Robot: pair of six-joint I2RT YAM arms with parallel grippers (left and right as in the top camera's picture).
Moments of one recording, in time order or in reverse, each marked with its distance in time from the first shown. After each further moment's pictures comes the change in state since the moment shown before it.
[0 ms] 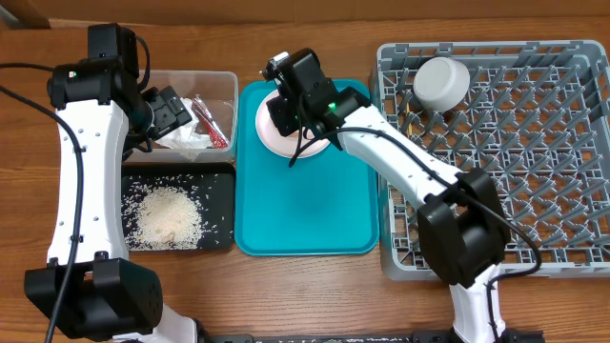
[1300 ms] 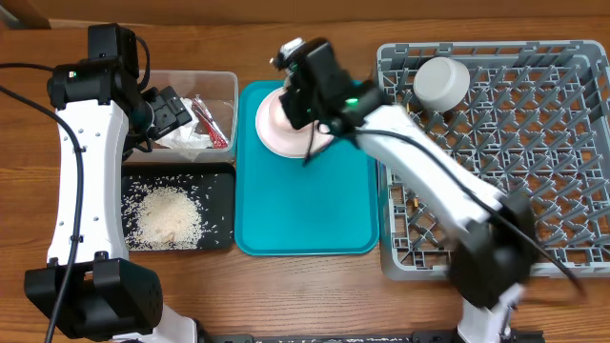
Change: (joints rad) left arm 0.000 0.000 0.000 0.000 0.000 0.000; right arm -0.022 -0.207 -0.003 -0.156 0.047 -0.021
